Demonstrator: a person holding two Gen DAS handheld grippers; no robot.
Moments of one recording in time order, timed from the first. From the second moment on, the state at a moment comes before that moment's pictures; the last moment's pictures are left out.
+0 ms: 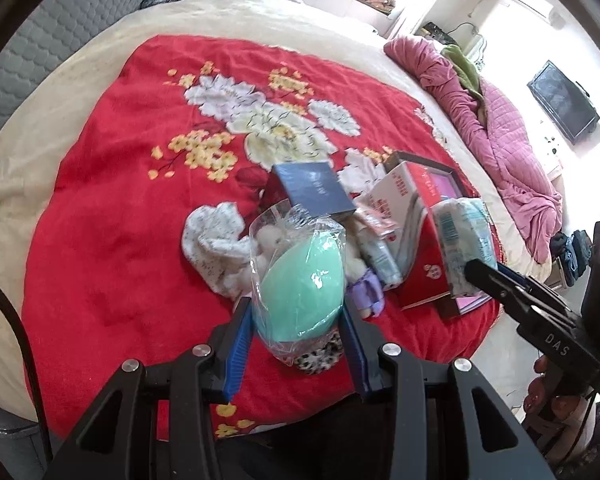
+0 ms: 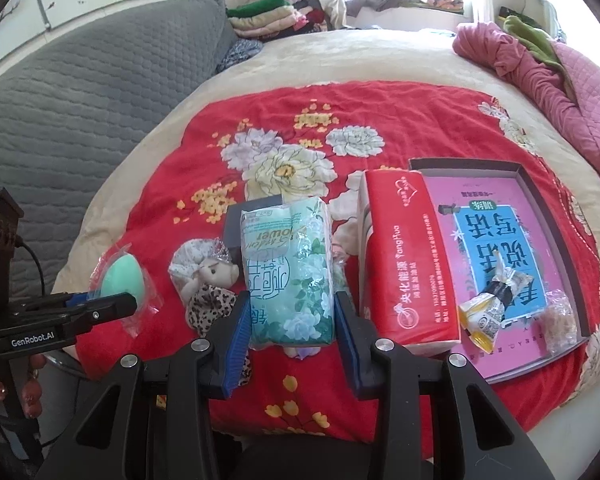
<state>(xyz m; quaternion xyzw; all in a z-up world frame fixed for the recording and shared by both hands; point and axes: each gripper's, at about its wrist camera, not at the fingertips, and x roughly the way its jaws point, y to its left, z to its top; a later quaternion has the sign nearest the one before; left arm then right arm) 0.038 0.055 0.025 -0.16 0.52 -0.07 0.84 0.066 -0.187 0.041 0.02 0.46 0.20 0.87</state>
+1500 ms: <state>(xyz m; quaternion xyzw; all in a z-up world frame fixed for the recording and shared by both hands) 0.092 -0.166 0.094 -0.04 0.49 -0.22 0.84 0.067 -0.365 0.079 0.13 0.40 0.07 0.90</state>
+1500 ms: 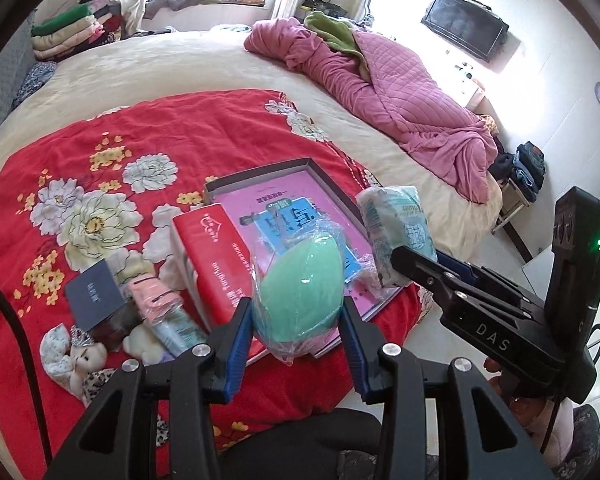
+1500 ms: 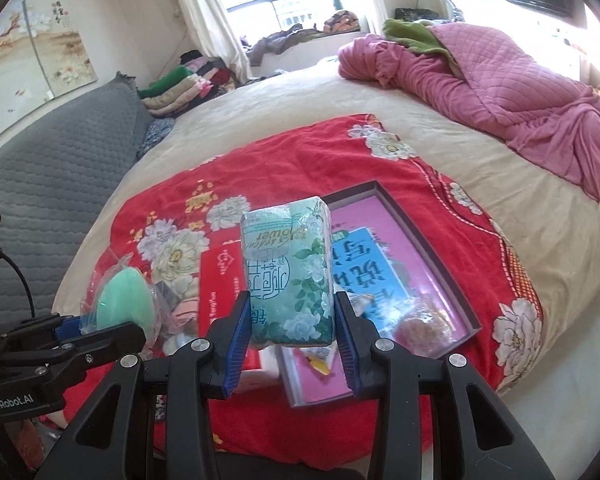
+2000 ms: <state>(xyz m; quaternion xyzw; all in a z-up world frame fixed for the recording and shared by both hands) 0.122 -0.205 0.079 -0.01 0.50 -0.24 0.84 0.068 -0.406 0.060 0.14 0.42 0.02 0.90</state>
